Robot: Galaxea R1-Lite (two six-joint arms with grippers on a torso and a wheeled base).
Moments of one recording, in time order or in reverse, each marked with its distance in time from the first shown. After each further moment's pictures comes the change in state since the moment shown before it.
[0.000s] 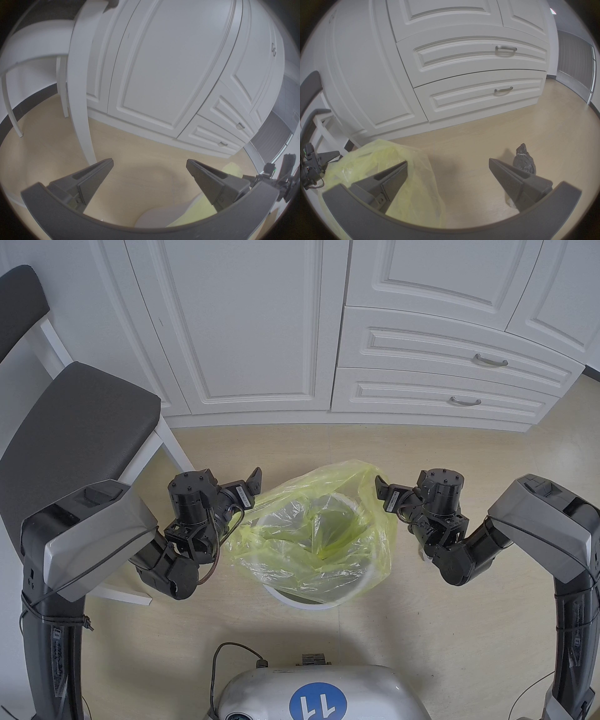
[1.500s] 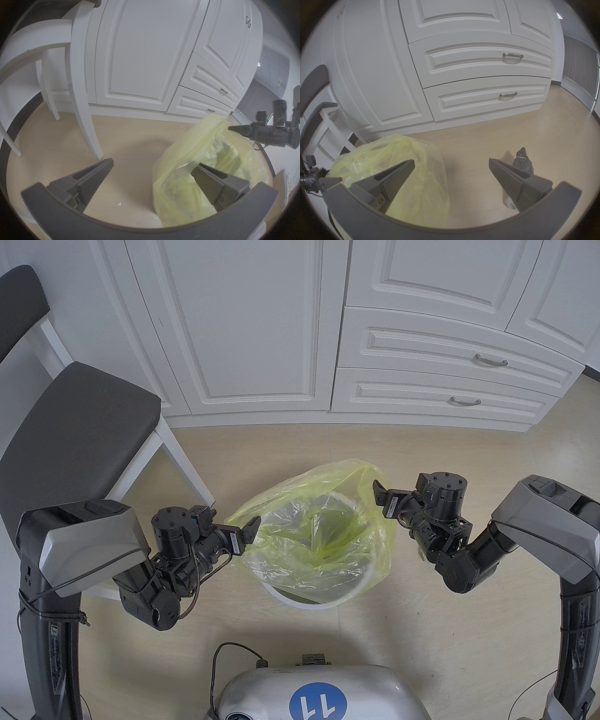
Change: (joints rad) left arm 0.035 -0.006 0.286 -0.162 -0.211 0.219; right arm 0.025 -0.042 0.083 -0.048 0.003 -0.069
